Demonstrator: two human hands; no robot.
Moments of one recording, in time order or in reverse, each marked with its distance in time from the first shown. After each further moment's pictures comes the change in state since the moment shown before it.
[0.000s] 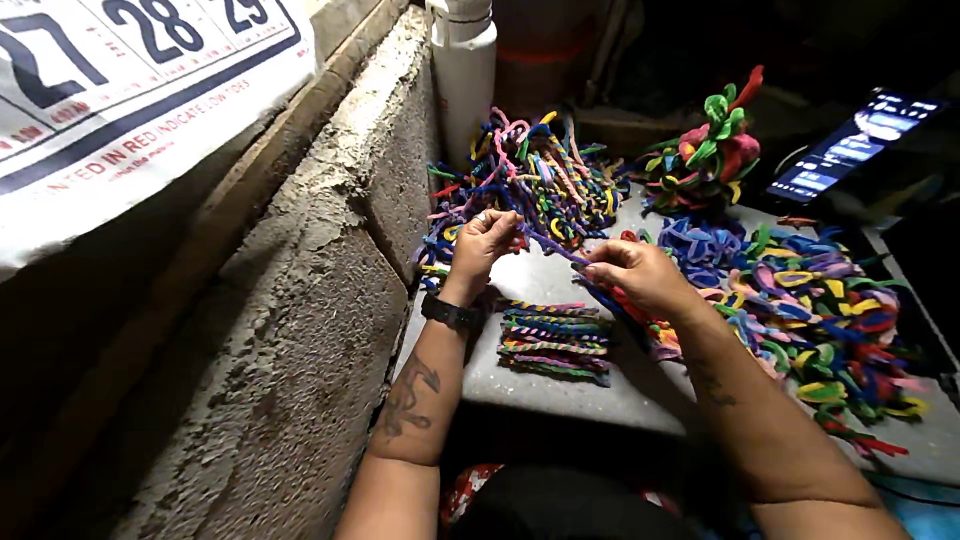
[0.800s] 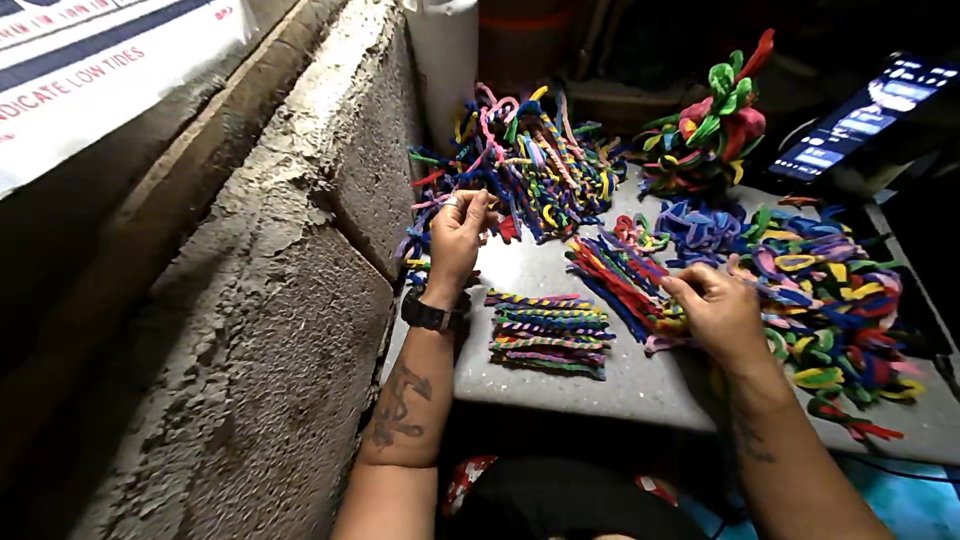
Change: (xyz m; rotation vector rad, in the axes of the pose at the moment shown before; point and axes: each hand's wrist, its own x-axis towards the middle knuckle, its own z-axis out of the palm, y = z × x) left_hand 0.003 -0.001 -0.010 0.344 0.103 0.238; right_hand -0.075 0.060 -0.025 -0.380 0.460 0.037
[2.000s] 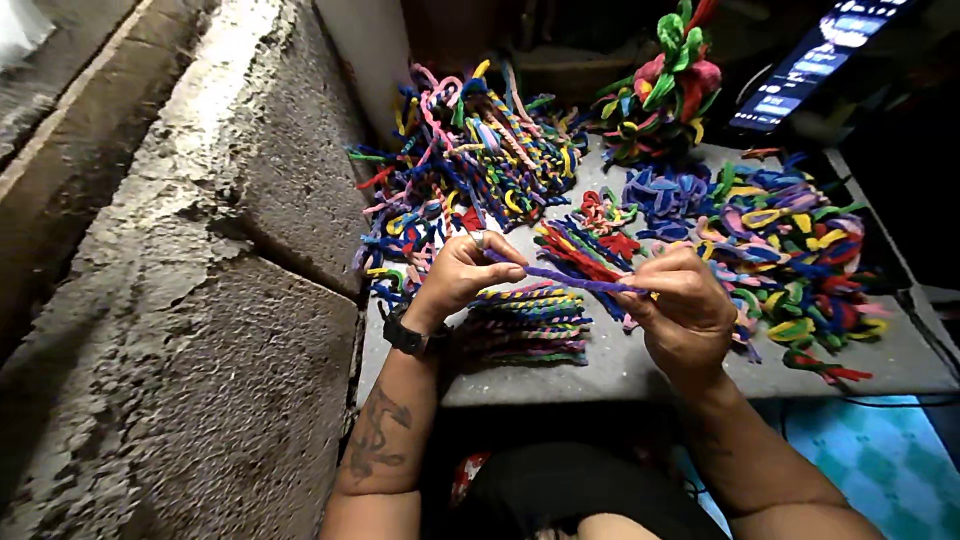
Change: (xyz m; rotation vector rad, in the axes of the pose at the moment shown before) left_hand -0.033 0.012 0.015 -0.332 -0.668 -0.082; right_hand -0.024 -0.061 0.019 0.667 0.210 -0.448
